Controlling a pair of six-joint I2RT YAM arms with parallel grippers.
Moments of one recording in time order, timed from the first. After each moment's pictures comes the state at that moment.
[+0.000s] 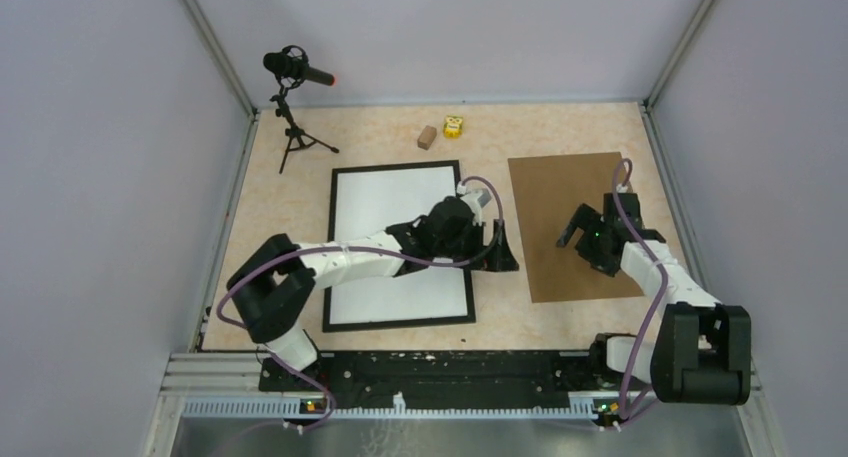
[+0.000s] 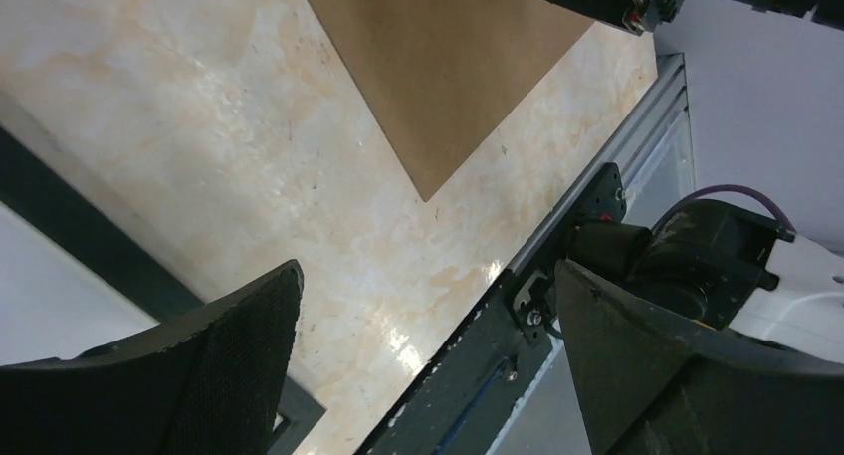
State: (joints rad) left arm -0.93 1.61 1.01 0.04 0.26 -0.77; right arm -0.04 1.20 0.63 -0.45 -0.03 0.53
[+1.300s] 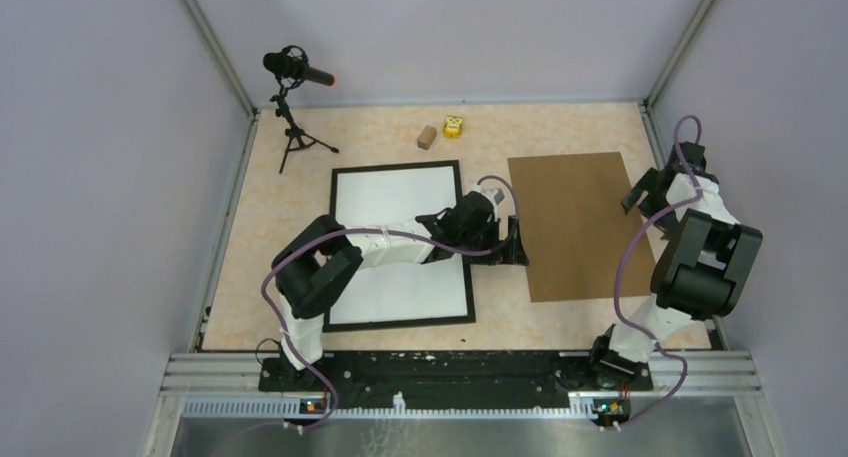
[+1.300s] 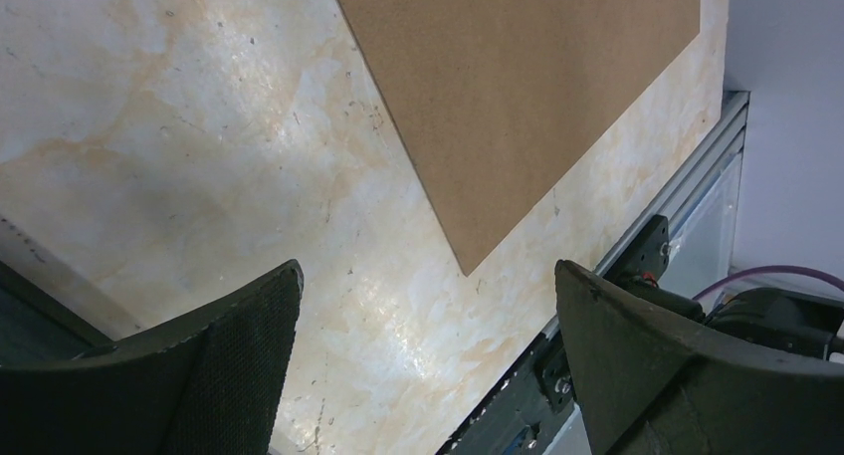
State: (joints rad) left arm -0.95 1.90 1.20 0.01 0.24 -0.85; right arm -0.39 1.67 1.14 -0.59 0.14 0.36
